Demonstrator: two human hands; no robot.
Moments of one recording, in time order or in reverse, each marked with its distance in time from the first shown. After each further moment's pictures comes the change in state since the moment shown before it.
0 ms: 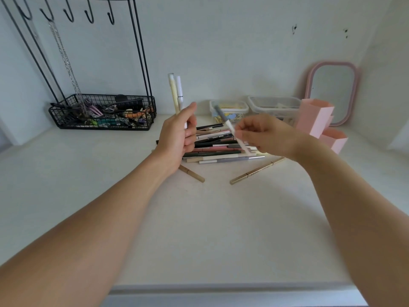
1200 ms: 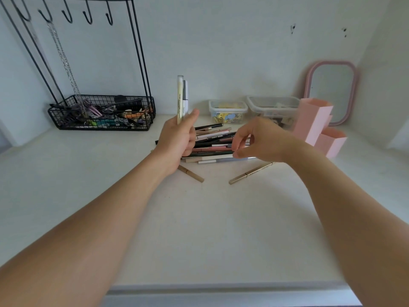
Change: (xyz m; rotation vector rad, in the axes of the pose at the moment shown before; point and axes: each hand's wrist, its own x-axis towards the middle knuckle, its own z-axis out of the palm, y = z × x) left_hand 0.003 -0.005 -0.001 0.201 0.035 0.006; right_hand 0.001 0.000 0.008 -0.352 0.045 -0.030
